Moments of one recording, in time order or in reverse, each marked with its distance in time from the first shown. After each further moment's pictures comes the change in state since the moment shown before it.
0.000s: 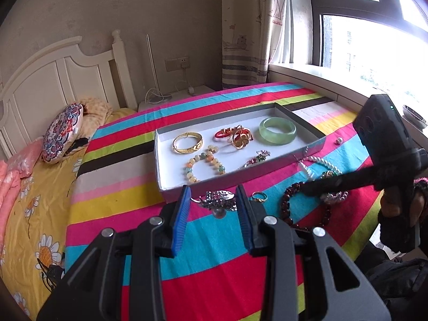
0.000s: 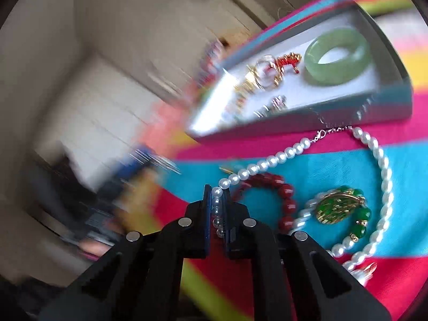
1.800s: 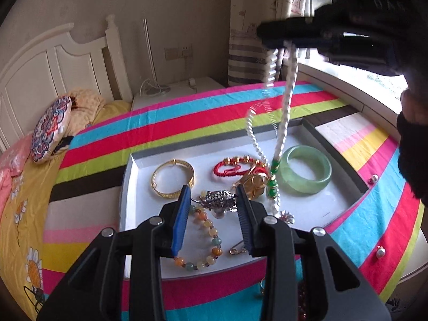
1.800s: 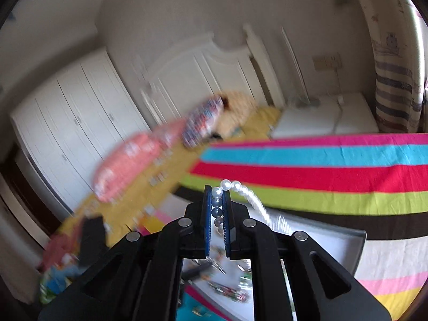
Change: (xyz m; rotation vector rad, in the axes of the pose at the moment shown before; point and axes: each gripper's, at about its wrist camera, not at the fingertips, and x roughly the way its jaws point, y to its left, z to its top) left arm 0.121 0.000 0.066 -0.050 0.089 0.004; right arm 0.035 0.096 0.176 -0.440 -0.065 -0.354
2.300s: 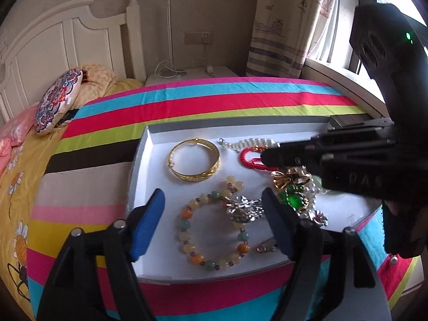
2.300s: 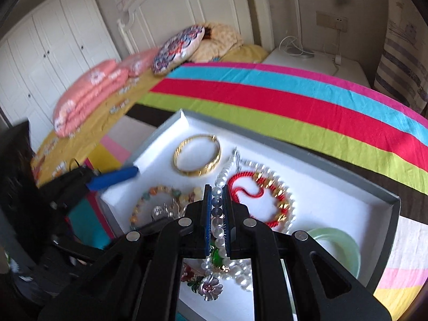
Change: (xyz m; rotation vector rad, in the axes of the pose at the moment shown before) left arm 0.021 0.035 -0.015 -0.123 0.026 0.025; right arm 0.103 -0.003 -0.068 -0.133 0.314 -0.188
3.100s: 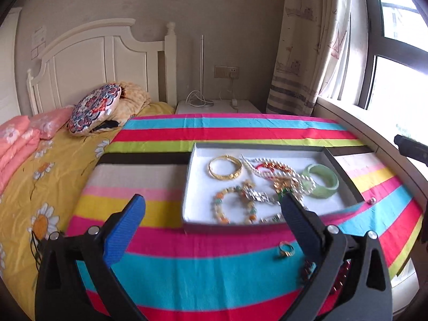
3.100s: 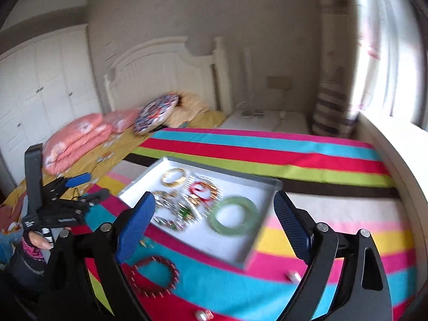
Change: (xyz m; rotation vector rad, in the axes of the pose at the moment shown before) left arm -0.112 0.010 -0.038 -0.113 -0.171 0.089; right arm -0.202 -0.012 -0.101 0.067 -0.394 -0.186
